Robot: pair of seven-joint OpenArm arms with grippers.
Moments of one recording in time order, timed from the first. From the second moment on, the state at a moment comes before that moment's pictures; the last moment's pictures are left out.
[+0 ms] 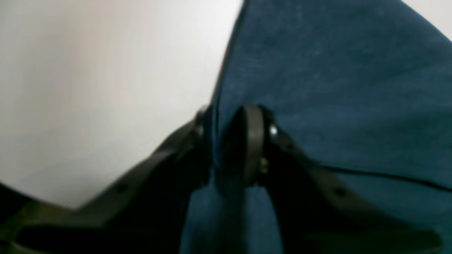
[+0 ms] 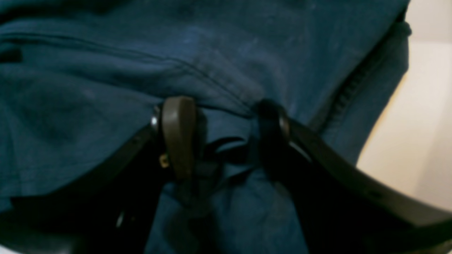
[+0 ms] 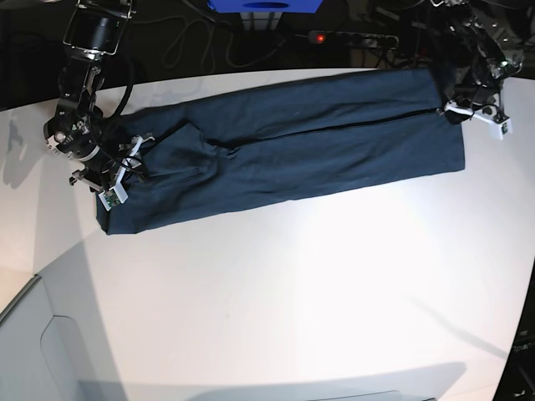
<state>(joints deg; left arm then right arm) 19.3 -10.2 -45.4 94.3 -30.2 -17.6 57.9 -5.6 7.8 20.7 85.4 0.6 46.4 -39.8</state>
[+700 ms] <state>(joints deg) 18.2 -4.0 -33.3 119.9 -29.7 -17.3 59.4 -5.9 7.8 20.8 85.4 0.8 46.4 -39.3</state>
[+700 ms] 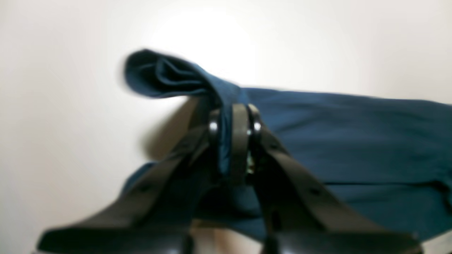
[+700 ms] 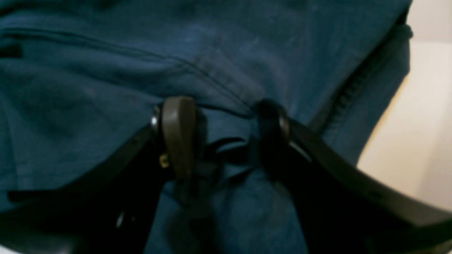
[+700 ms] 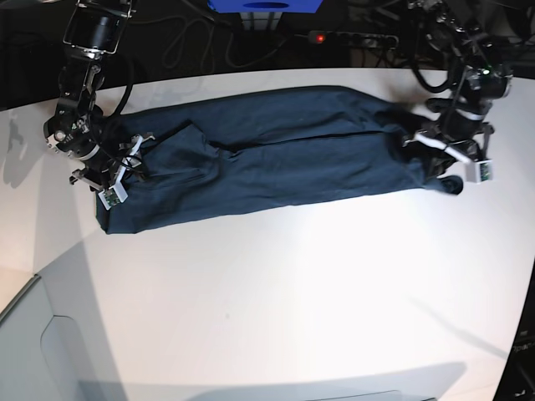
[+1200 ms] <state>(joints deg) 19.0 5.6 -10.4 119.8 -28.7 -16.7 59.3 -5.9 7.8 20.7 85.4 0.8 46.4 -39.3</state>
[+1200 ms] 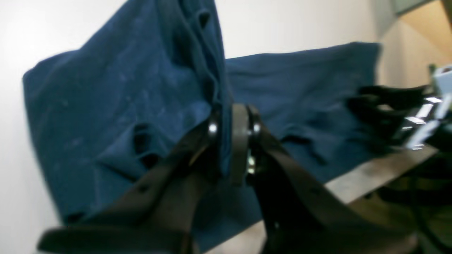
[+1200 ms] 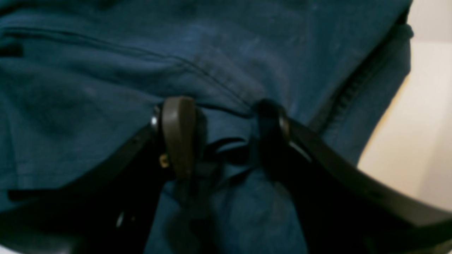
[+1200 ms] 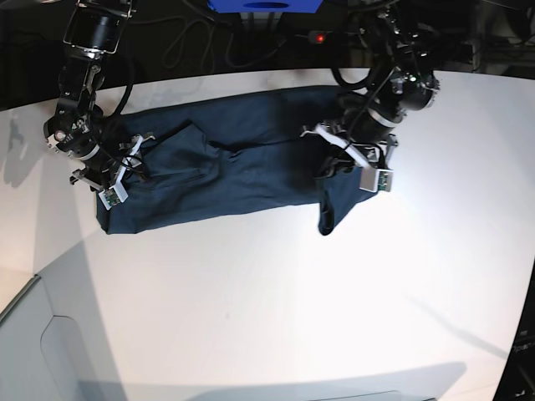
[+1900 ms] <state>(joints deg) 11.5 7.6 6.4 106.8 -20.4 -16.6 56.1 -5.7 7.8 20.6 85.4 0.8 46.4 -39.7</state>
